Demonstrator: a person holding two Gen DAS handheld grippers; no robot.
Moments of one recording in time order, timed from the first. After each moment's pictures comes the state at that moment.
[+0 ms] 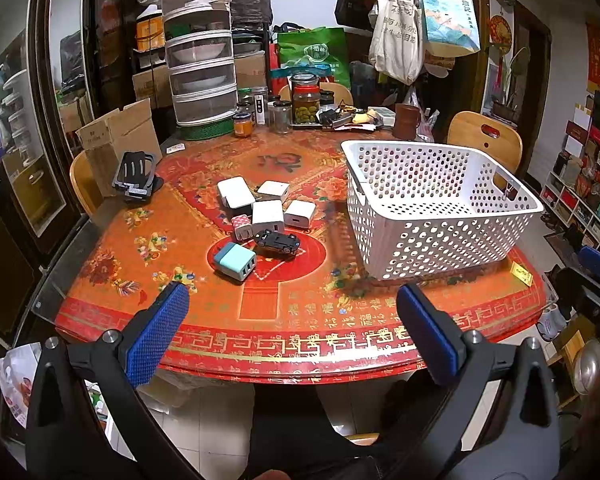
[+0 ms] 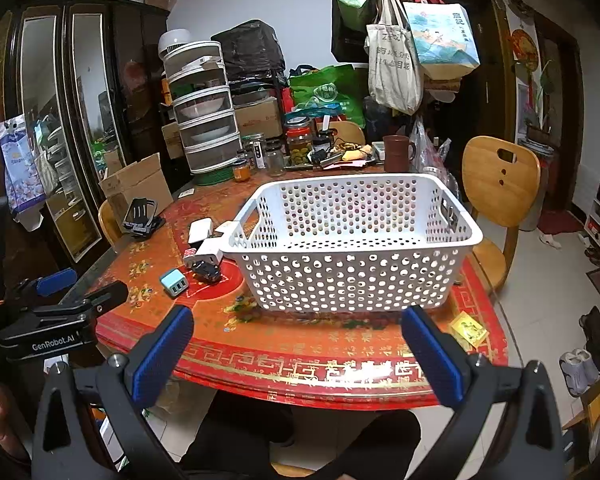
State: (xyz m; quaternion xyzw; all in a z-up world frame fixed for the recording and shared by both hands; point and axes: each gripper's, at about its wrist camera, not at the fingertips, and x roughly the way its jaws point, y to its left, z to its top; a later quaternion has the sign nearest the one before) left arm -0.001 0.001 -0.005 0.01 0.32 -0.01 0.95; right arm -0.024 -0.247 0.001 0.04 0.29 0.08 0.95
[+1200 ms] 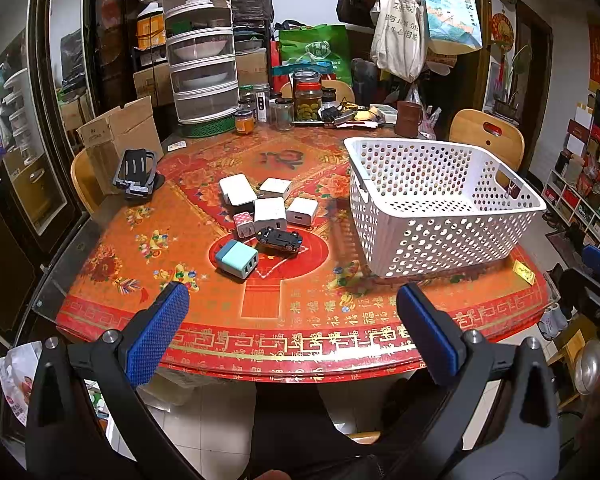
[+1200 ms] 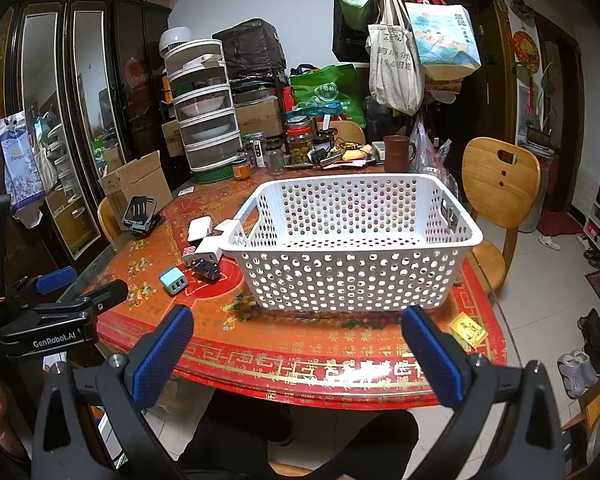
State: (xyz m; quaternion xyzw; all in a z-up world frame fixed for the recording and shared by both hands) left arm 0.001 0.002 -0.007 0.01 0.32 0.00 0.95; right arm -0.024 -0.247 0.002 0.04 0.29 0.08 0.95
